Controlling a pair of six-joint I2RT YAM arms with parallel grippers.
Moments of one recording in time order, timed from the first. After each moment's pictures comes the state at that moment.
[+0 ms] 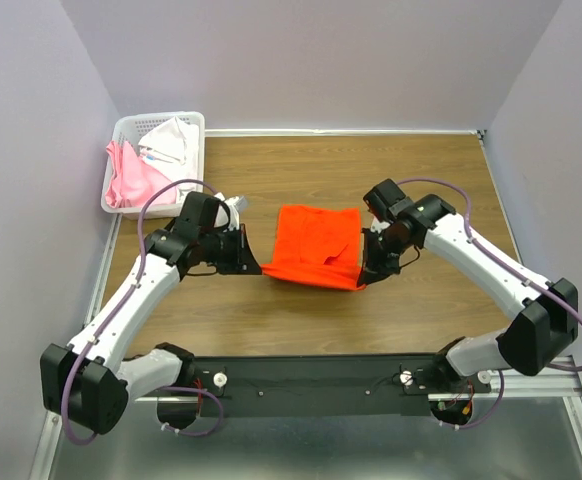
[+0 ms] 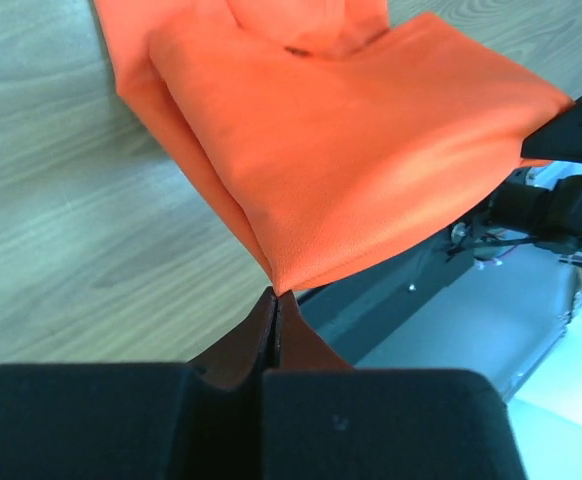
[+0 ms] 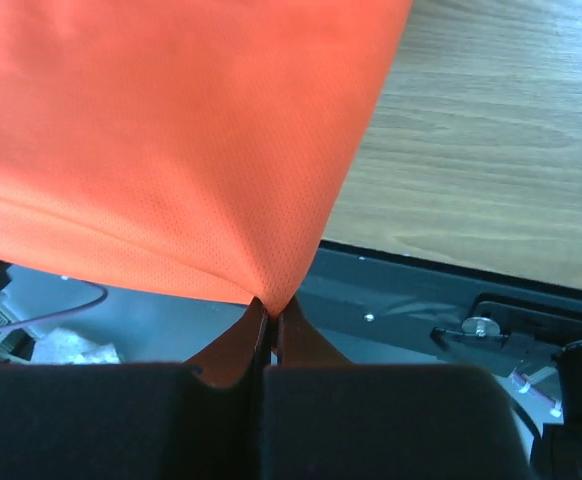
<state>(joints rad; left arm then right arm) -0.38 1.11 0.94 -0.75 0.51 -0.42 0.58 1.41 1.22 -1.12 -0.23 0.67</state>
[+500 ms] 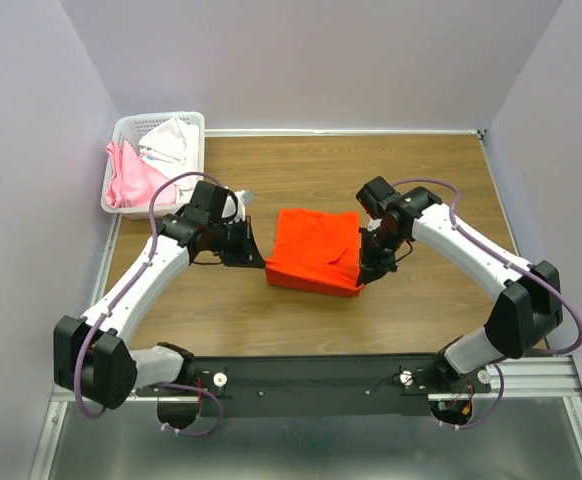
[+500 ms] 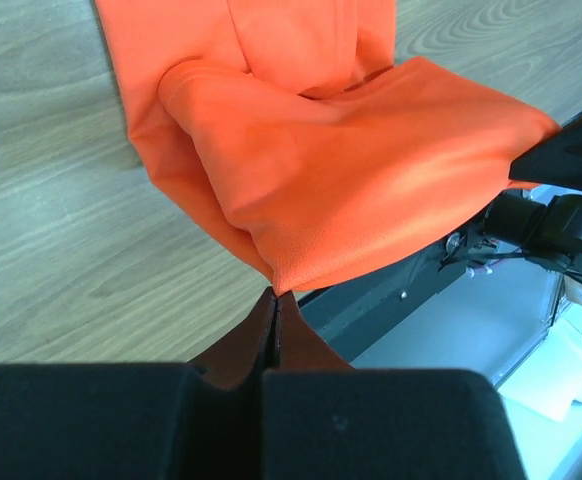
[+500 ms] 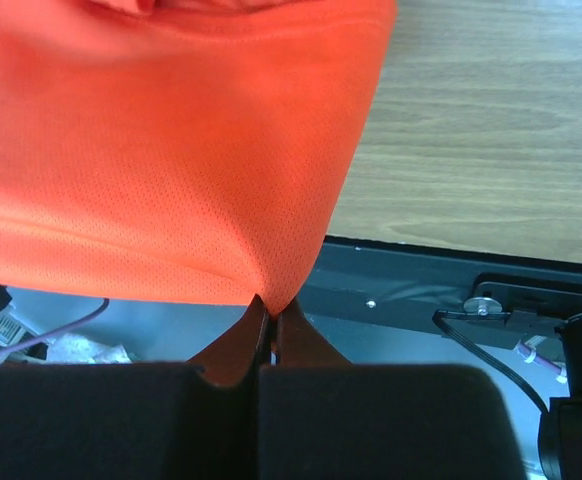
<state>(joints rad) -0.38 1.22 1.02 -0.76 0.51 -0.45 0.58 1.50 1.28 -1.19 -0.22 0.71</state>
